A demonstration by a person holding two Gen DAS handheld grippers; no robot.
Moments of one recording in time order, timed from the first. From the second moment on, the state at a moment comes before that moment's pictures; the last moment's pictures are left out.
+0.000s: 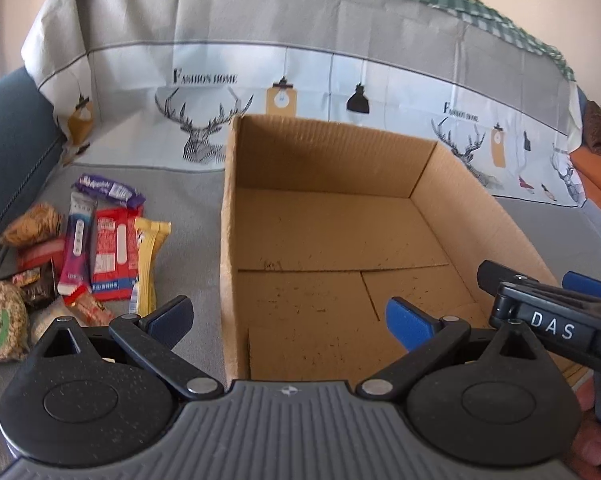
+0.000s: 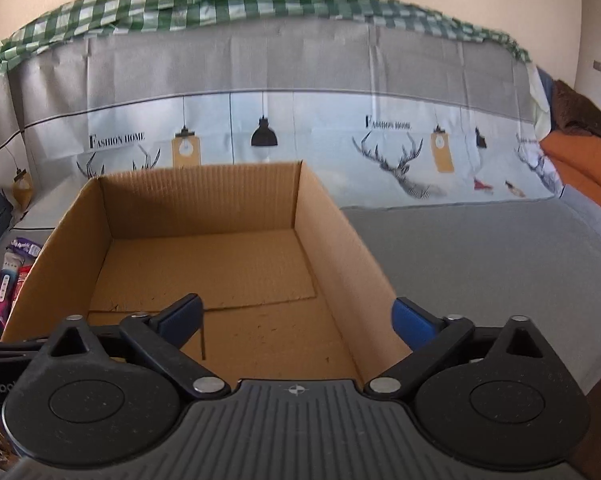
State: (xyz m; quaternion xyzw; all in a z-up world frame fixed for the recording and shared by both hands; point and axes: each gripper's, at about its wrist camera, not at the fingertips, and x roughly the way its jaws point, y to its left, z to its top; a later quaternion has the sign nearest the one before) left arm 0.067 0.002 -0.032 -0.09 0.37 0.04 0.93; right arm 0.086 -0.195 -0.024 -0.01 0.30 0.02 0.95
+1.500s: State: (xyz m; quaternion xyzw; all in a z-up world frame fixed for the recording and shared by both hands) left arm 0.054 -0.006 -0.011 -0.07 0.34 -0.03 0.94; right arm 0.078 -0.206 -0.019 0.02 0.28 0.03 0.96
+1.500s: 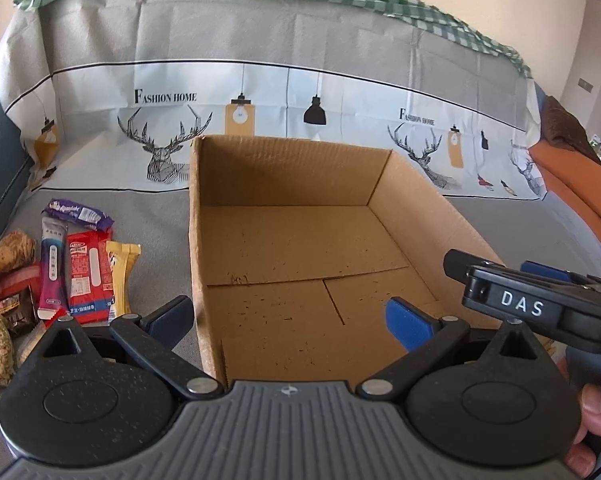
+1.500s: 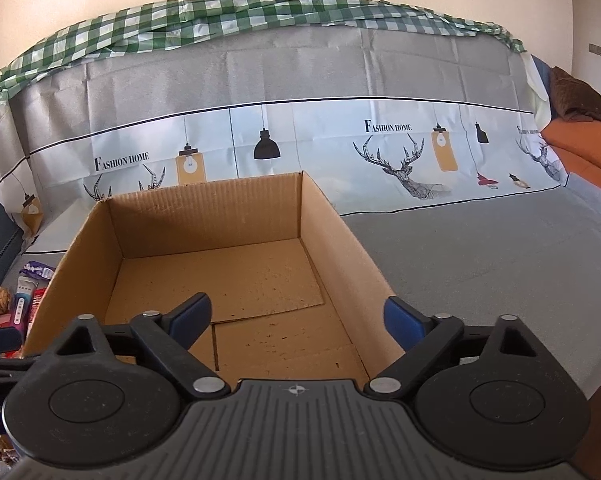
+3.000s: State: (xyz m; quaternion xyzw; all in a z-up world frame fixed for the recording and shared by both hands) left arm 0.034 0.252 -0.041 -0.29 0.44 0.22 0.82; right arm 0.036 0.044 -0.029 -0.12 0.31 0.40 0.86
